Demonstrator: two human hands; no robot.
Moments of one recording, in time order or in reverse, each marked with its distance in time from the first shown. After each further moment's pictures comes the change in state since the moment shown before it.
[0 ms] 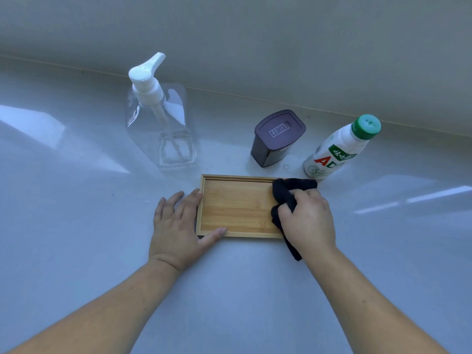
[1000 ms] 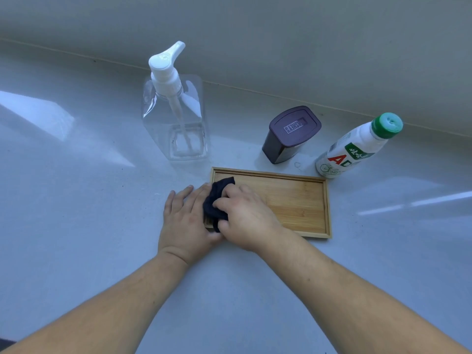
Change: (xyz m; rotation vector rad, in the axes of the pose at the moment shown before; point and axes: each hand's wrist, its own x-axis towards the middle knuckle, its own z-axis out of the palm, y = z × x) left_hand 0.001 -0.004 0.000 -0.074 -0.023 -0.014; right_hand -0.016 -0.098 0.045 -0.152 -0.419 -0.649
